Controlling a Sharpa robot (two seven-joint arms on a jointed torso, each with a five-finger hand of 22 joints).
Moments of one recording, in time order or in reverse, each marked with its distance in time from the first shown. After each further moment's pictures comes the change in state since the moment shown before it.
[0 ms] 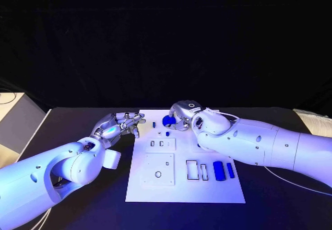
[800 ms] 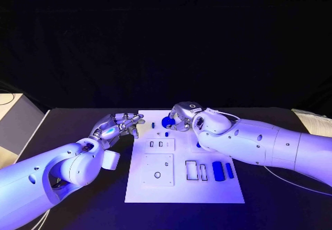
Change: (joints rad) left arm 0.000 0.000 0.000 0.001 0.000 0.000 -0.002; left_hand 0.000 0.000 0.000 0.000 0.000 0.000 0.000 0.000 0.000 0.000 0.000 0.000 0.000 0.000 0.000 0.000 -0.001 0.000 0.000 0.000 0.000 0.001; right arm 0.000 -0.016 0.000 0.005 0.038 0.014 0.004; right_hand -0.007 -0.001 0.013 -0.007 0.029 0.000 0.000 0.000 -0.003 0.000 0.000 0.000 0.000 0.000 0.000 0.000 0.000 0.000 0.000 0.000 0.000 0.000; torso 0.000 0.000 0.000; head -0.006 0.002
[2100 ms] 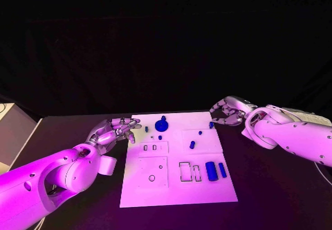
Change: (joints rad) left arm -0.020 -0.002 0.000 -0.006 0.000 0.003 0.001; left_hand 0.000 0.000 0.004 -0.004 0.000 -0.004 0.004 -0.004 0.001 0.000 0.000 0.000 0.000 0.000 0.000 0.000 -0.001 0.000 -0.003 0.003 0.004 0.002; right arm 0.008 -0.383 0.014 0.015 0.379 -0.046 0.404; right_hand 0.260 -0.057 0.089 -0.096 -0.053 0.014 0.011 -0.006 -0.014 0.000 0.014 0.000 0.000 -0.004 0.004 0.000 0.000 0.000 0.000 0.000 0.000 0.000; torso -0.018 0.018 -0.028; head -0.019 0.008
